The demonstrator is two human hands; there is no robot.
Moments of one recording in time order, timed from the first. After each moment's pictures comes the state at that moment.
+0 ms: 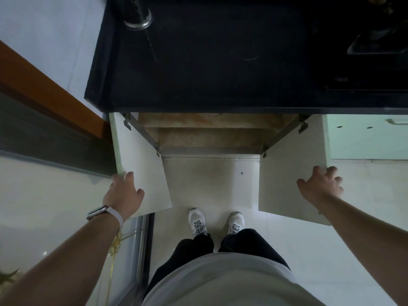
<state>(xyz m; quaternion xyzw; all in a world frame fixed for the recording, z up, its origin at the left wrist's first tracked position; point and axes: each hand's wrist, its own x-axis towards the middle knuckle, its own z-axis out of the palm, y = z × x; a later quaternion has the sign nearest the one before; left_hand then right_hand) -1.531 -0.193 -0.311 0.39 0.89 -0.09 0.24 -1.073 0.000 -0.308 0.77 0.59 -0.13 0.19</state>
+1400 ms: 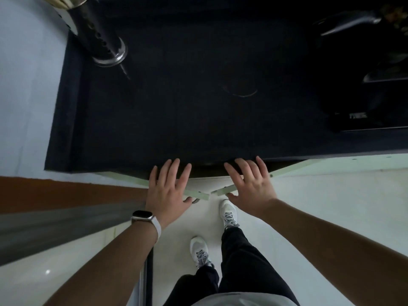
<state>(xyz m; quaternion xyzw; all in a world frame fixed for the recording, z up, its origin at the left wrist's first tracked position) -1.496 0.018 -0.354 0.72 0.69 0.03 -0.03 -1.249 0.111 -0.337 0.40 0.91 0.00 -0.05</state>
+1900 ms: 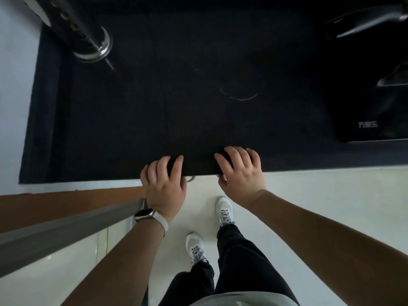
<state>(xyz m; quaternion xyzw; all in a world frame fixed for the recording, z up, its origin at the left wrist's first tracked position) -1.477 0.069 -0.368 0.62 0.77 0.11 -0.12 -1.279 0.166 -0.350 0.41 0.90 0.01 -0.12</state>
